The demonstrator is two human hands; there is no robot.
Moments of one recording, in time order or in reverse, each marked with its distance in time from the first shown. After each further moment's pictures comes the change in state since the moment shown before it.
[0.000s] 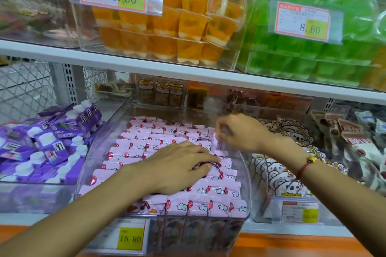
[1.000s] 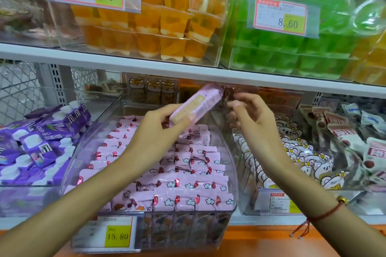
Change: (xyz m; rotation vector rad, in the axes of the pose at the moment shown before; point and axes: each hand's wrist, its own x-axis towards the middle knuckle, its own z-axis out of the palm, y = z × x) left_hand -0.007 0.014 -0.026 -0.831 0.691 -0.109; right_hand -0.052 -0.021 -0.008 1.065 0.648 0.312
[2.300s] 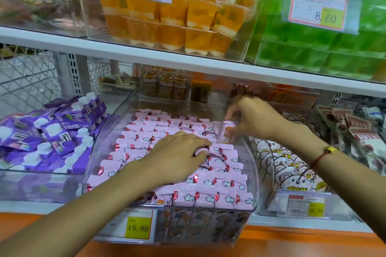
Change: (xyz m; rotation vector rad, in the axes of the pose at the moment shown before) left_hand -0.007 -0.034 0.007 0.789 -0.438 0.006; right_hand 0.054 0.008 0.015 -1.072 -0.587 -0.247
